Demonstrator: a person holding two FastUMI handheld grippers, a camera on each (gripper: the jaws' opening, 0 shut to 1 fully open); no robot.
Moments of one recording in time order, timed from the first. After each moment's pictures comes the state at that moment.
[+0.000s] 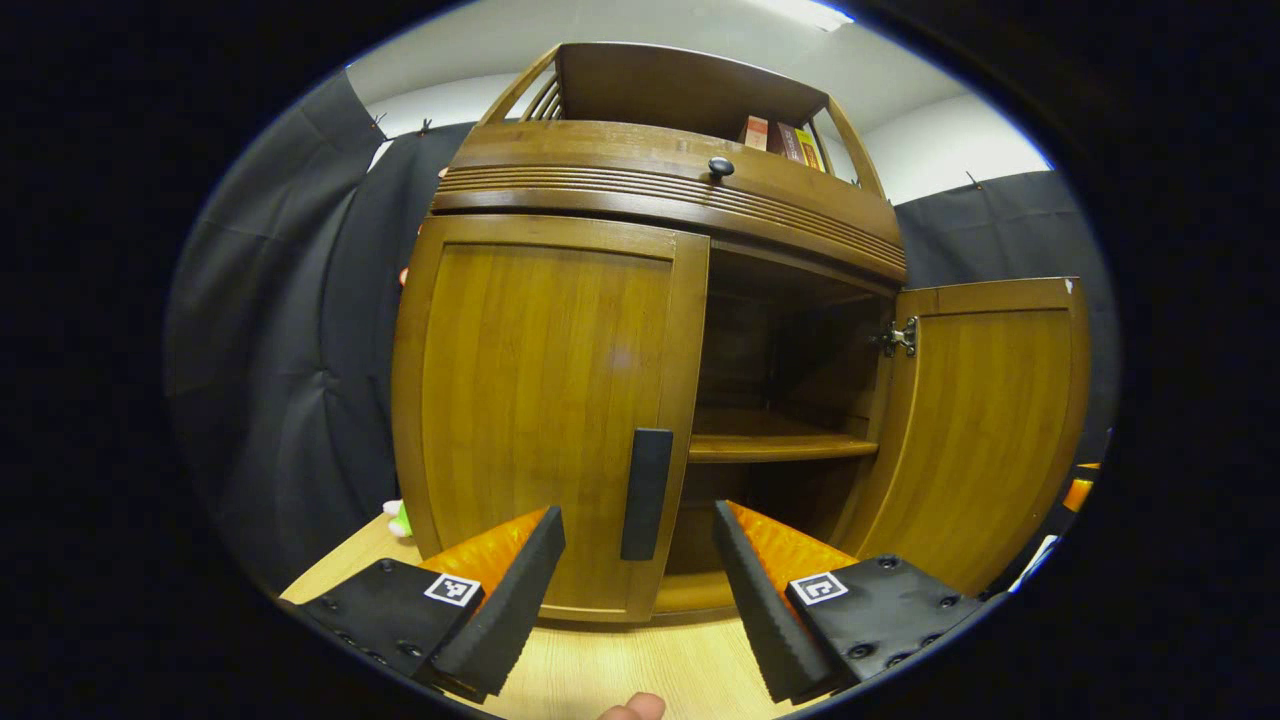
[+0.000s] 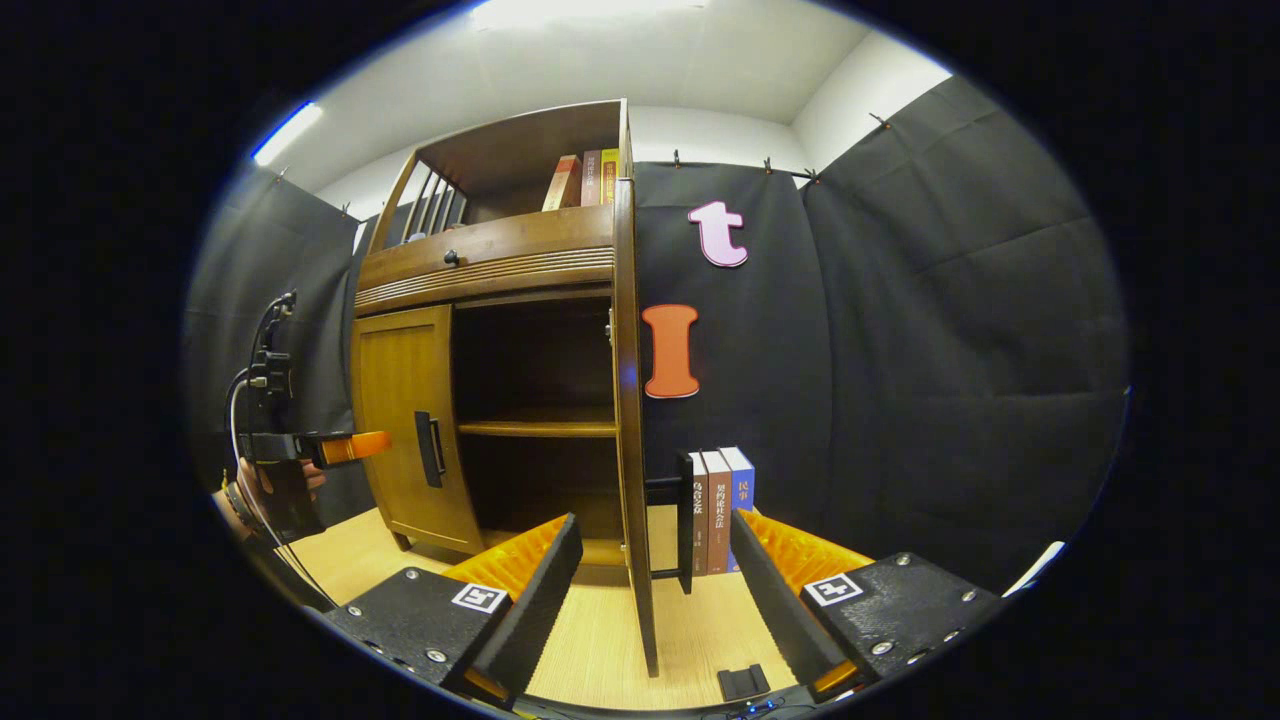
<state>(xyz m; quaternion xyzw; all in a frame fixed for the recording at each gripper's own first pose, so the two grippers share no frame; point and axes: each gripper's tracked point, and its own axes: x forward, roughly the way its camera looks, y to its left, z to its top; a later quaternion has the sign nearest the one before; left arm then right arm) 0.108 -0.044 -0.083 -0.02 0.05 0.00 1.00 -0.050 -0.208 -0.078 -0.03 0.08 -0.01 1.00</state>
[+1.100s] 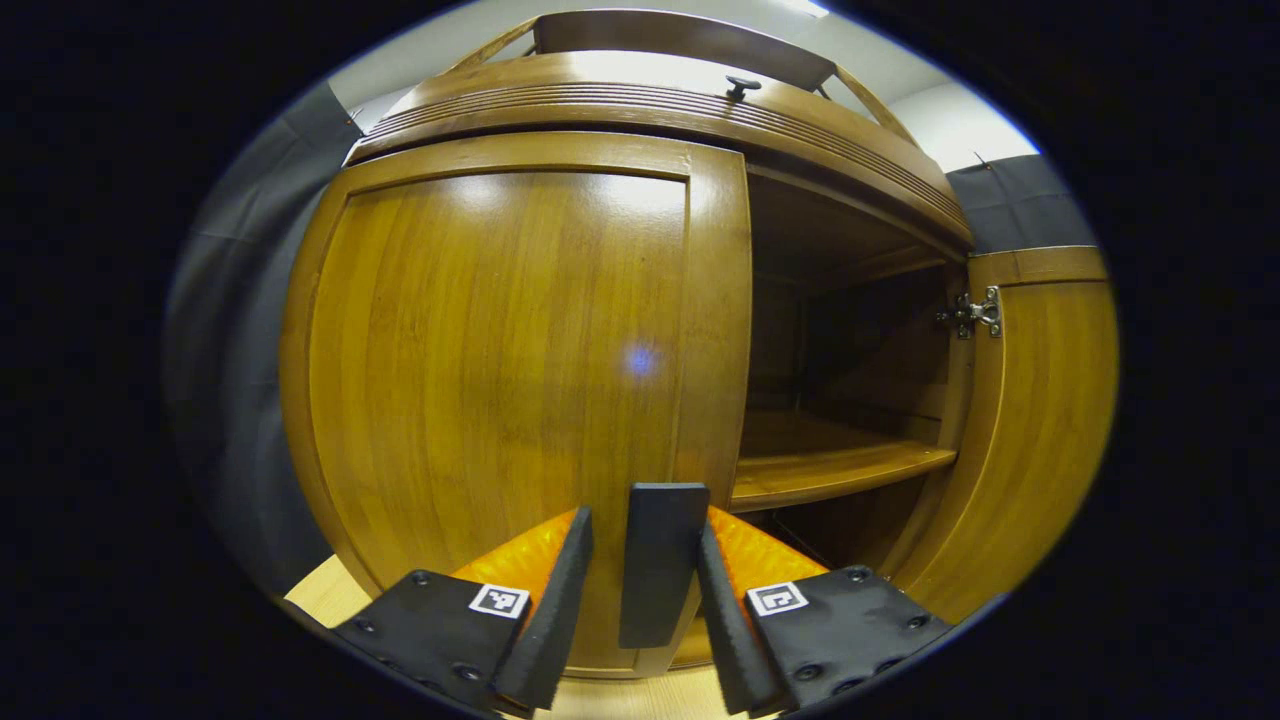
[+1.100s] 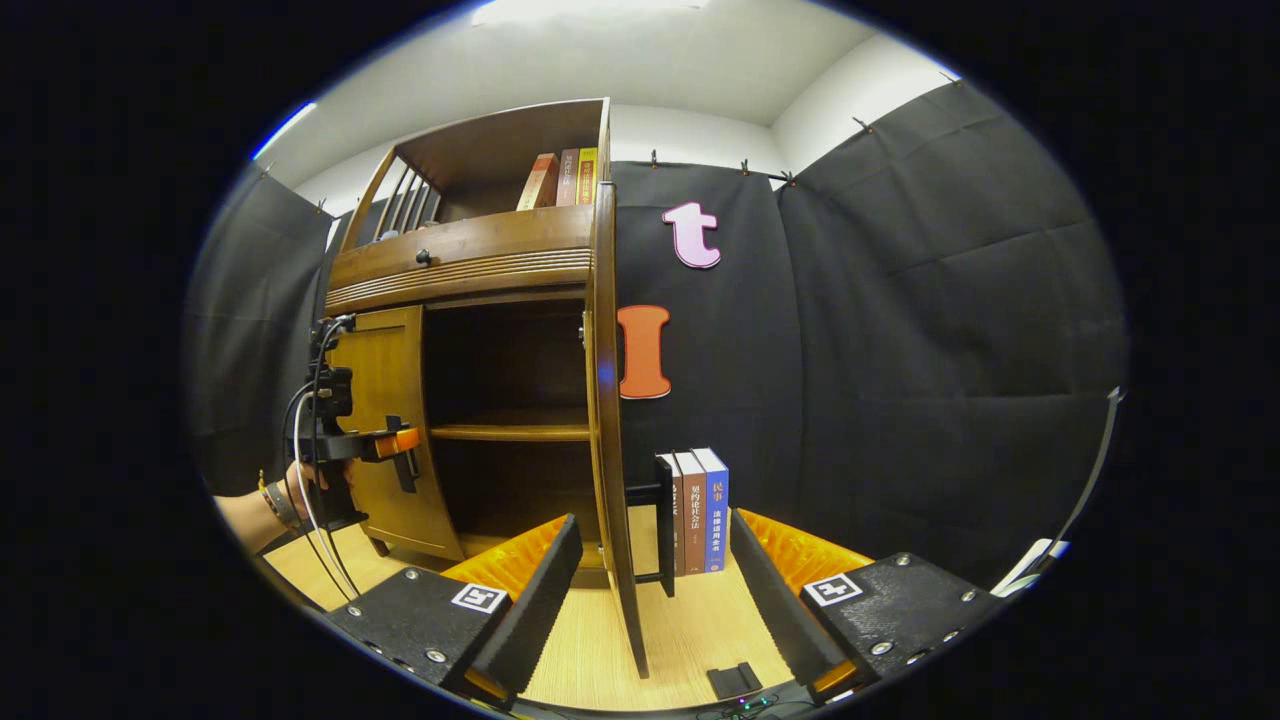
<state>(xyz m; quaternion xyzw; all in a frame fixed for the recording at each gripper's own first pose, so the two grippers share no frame) 0.222 -0.047 -0.112 -0.01 0.06 0.00 1.00 -0.047 -0.216 -0.072 -0.03 0.08 -0.04 1.00</state>
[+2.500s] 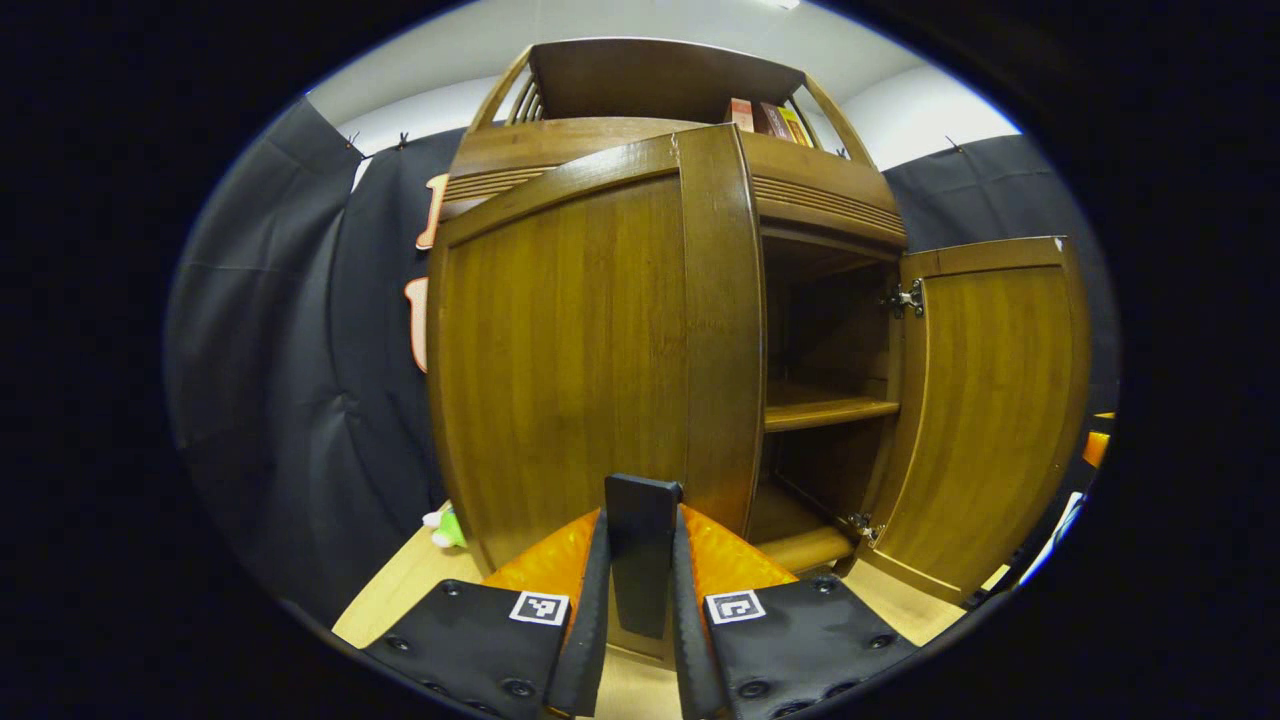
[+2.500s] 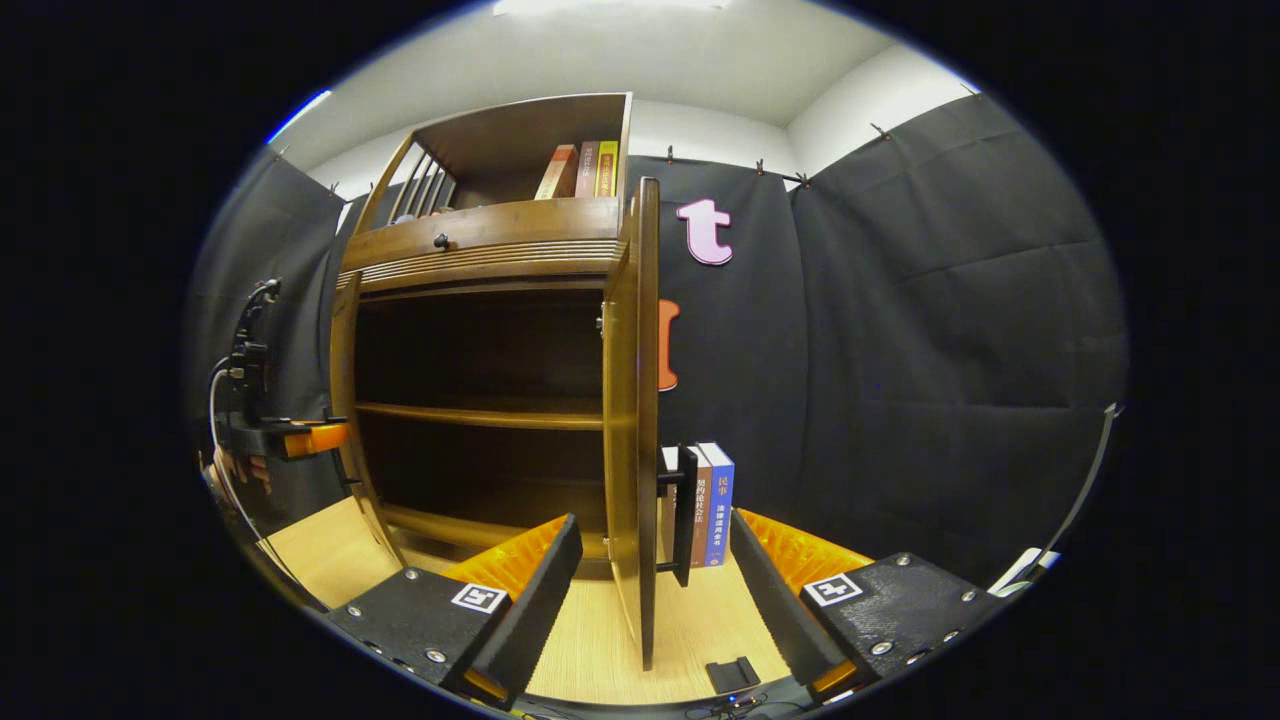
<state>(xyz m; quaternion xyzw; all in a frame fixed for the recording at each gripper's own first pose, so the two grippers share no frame) 0.064 -0.004 -0.089 0.03 0.08 0.02 1.00 -0.057 -0.195 -0.078 -0.05 0.10 -0.03 0.99</state>
